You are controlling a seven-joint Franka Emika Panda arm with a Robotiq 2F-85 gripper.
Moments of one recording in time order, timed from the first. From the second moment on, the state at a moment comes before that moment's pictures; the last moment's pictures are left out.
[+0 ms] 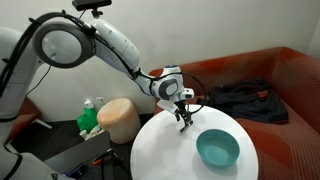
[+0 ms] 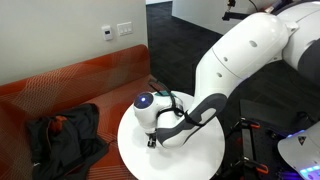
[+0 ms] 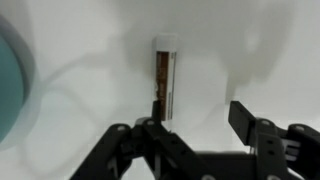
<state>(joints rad) 0.18 0.86 0.00 -1.77 -0.18 2.55 0.10</state>
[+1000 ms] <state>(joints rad) 0.20 0.57 -0.02 -2.09 -0.15 2.78 0.24</state>
